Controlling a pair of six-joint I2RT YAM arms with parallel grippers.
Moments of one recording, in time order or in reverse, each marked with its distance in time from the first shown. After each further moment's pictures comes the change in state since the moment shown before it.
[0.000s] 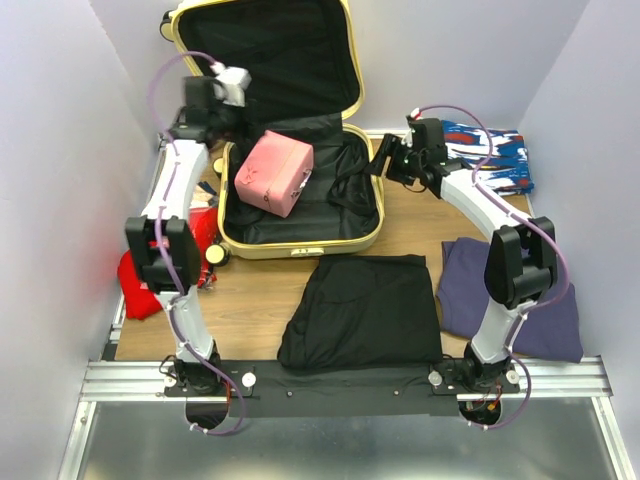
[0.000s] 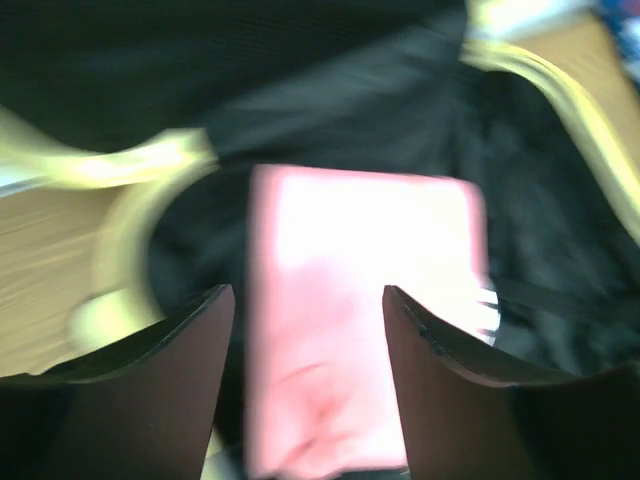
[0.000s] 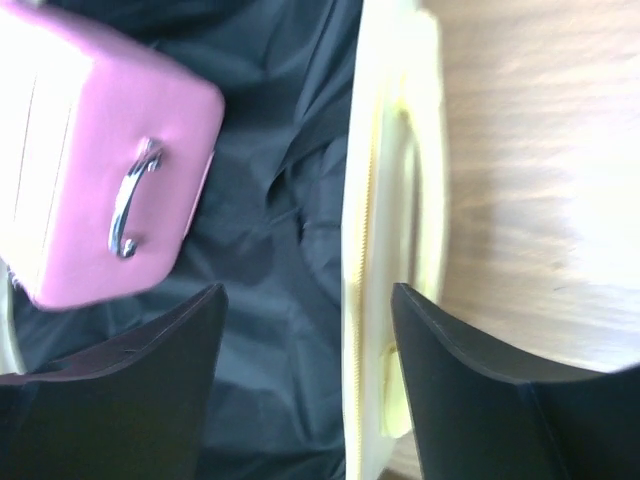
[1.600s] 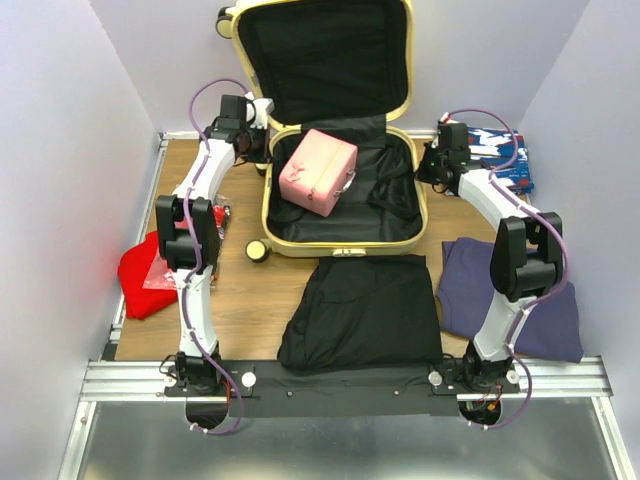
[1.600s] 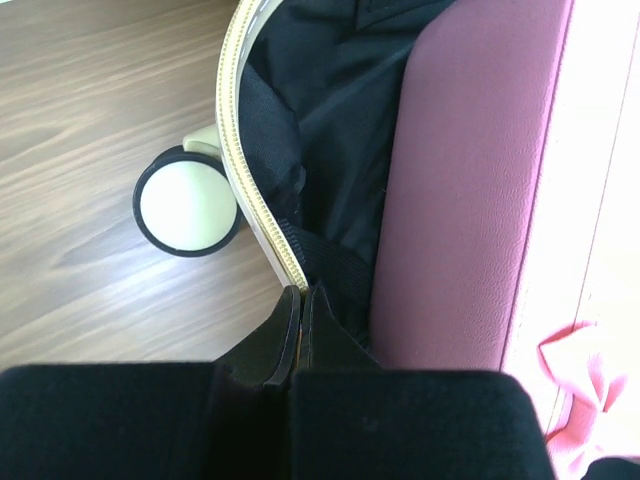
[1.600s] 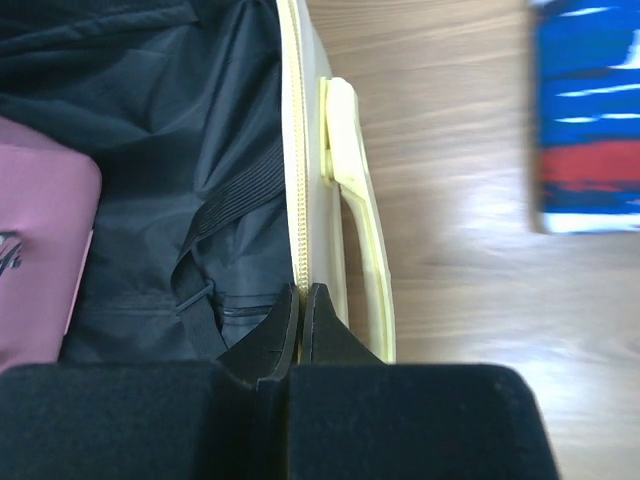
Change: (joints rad) left arm -0.043 0.228 0.101 -0.134 -0.124 -0.007; right arm -0.152 0.032 -0.039 0.011 0.211 -0.185
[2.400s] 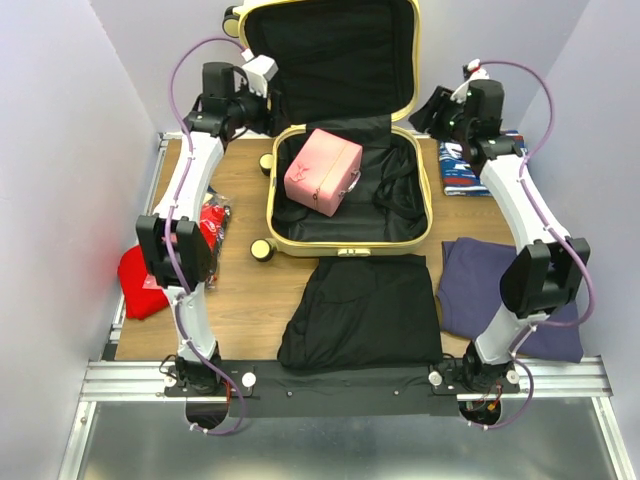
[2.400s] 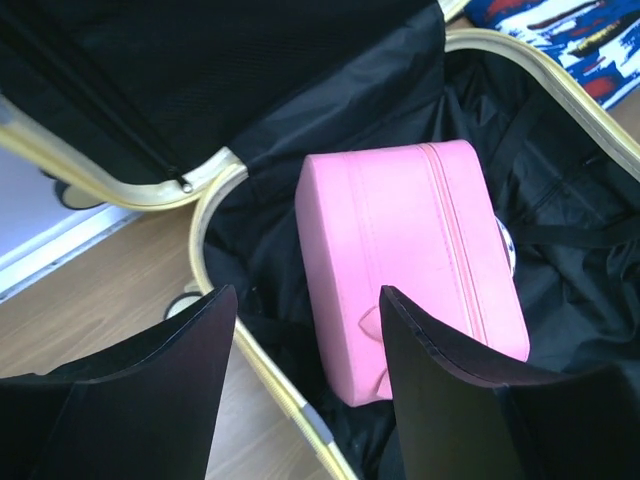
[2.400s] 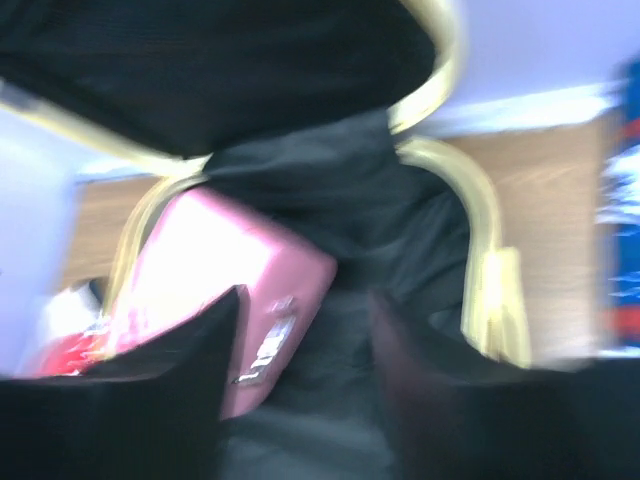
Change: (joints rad) left arm -0.021 -0.200 0.054 0.097 0.211 0.087; right arm -0.019 -0.150 0.233 -0.020 -0.155 0.064
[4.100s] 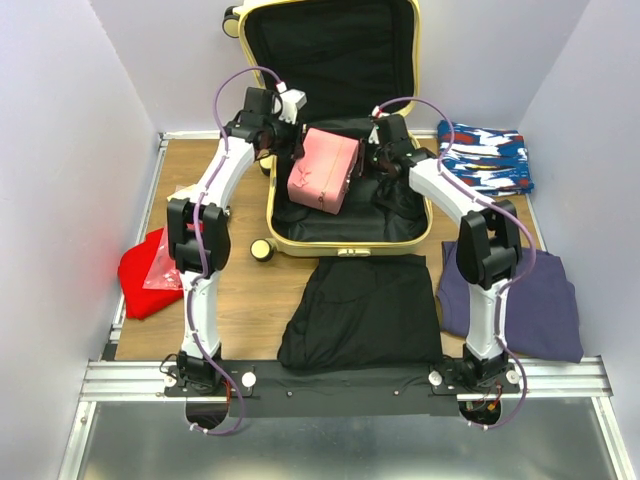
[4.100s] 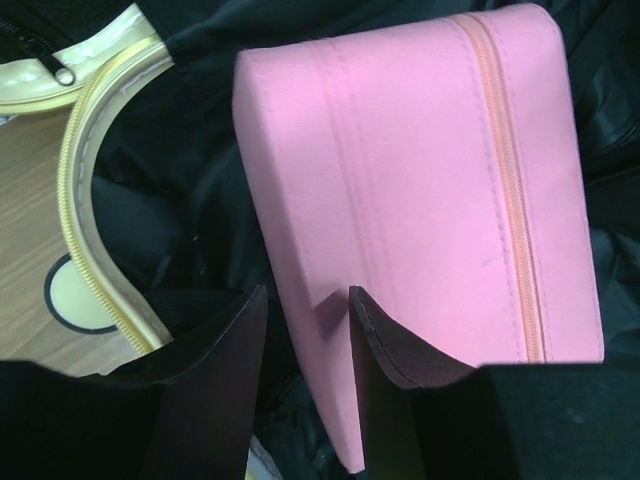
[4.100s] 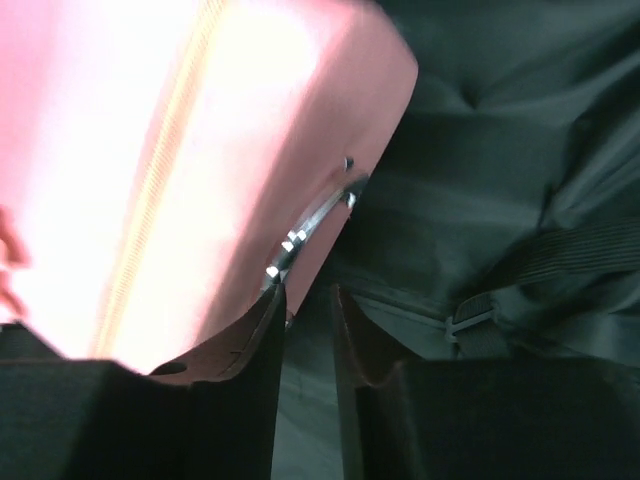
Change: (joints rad) left arm -0.110 0.186 0.019 -0.085 -0.156 -0.019; right arm 0.283 0.350 0.073 -0.091 0.069 -0.035
